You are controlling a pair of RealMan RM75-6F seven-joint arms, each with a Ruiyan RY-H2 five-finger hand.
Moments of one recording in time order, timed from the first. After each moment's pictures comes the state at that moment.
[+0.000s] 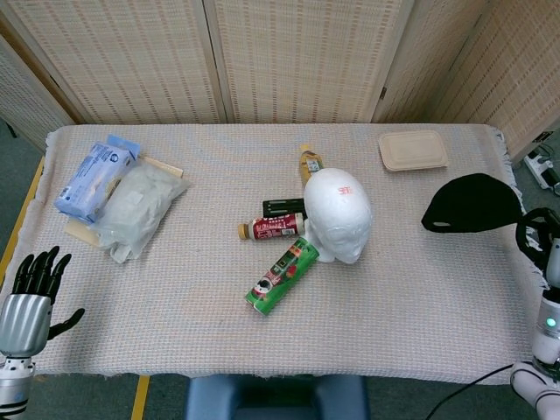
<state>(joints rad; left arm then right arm) -0.11 -1.31 -0.06 -1.35 1.62 1.64 0.05 0.35 -1.70 0.31 -0.34 -1.34 1.67 0.66</state>
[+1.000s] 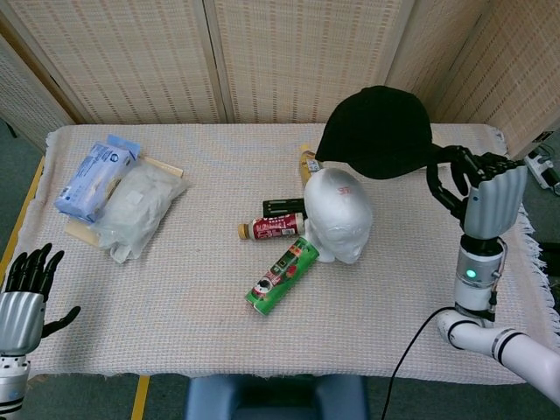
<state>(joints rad) -0.11 -1.28 -0.07 -1.39 1.59 1.64 0.01 0.65 -1.46 0.43 -1.21 -1.50 1.80 0.08</state>
